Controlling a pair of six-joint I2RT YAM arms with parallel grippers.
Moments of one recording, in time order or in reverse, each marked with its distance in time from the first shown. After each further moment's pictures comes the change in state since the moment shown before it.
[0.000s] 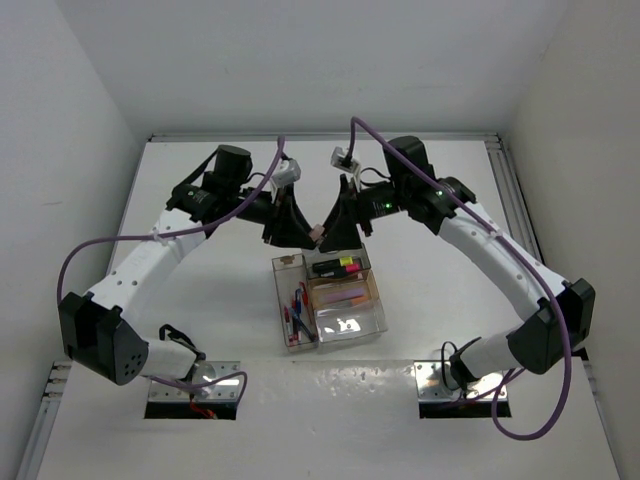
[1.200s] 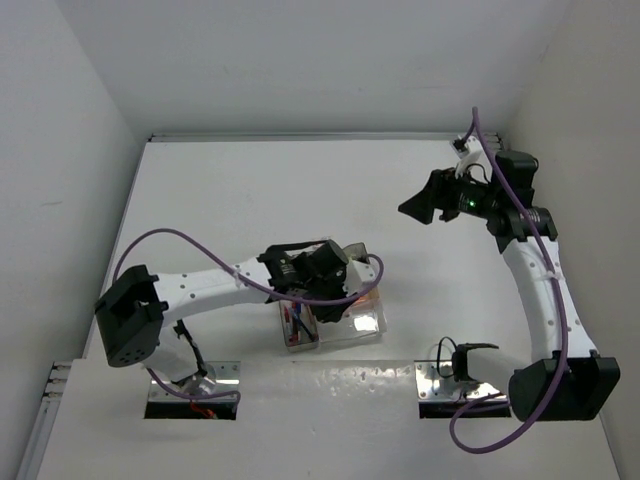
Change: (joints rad) left arm -0.639 0.135 -0.248 0.089 -0.953 -0.177; right arm -0.554 -0.291 -0.249 0.013 0.263 0.099
